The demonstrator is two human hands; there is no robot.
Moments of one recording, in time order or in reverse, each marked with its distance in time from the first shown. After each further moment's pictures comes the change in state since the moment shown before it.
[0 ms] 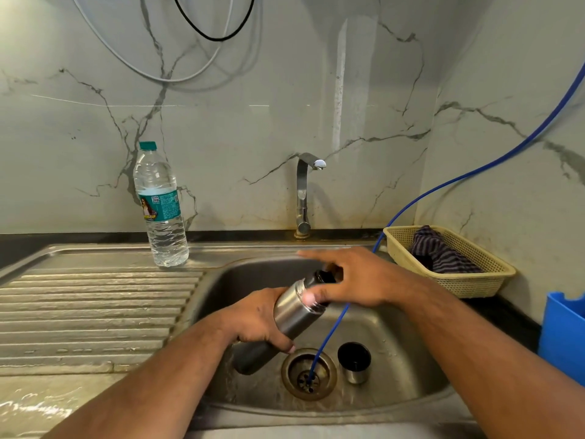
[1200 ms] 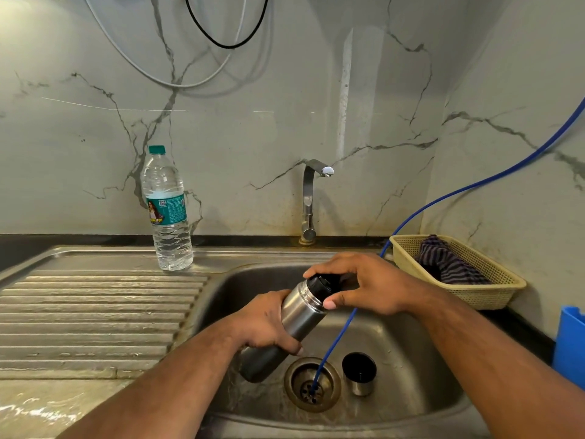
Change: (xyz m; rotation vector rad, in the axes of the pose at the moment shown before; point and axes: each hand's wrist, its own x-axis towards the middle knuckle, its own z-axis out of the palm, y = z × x) left_hand 0.008 -0.003 0.002 -0.004 0.076 -0.033; right_hand 0.004 0.020 -0.002 0.102 0.010 -0.167
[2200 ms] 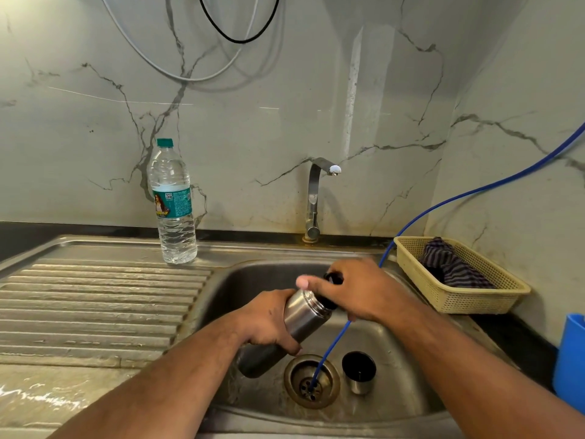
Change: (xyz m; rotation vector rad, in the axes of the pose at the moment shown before) left_hand -0.003 0.002 0.001 0.042 -0.026 -0.003; right_hand 0.009 -0.037 0.026 -0.157 0.097 0.448
